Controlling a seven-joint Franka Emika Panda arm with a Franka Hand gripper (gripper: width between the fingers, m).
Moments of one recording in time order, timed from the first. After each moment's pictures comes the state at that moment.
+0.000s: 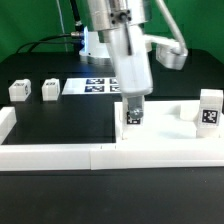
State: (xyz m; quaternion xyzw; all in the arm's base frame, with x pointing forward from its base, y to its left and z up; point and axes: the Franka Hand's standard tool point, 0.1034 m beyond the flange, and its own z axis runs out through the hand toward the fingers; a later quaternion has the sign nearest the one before) arm 0.621 0.010 0.067 -0.75 0.66 0.00 0.09
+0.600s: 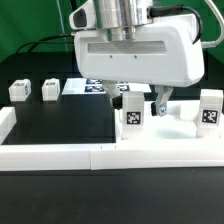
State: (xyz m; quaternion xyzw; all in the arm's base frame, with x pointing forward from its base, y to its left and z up) arm 0.623 0.011 0.067 -0.92 0.37 -0.04 0.06
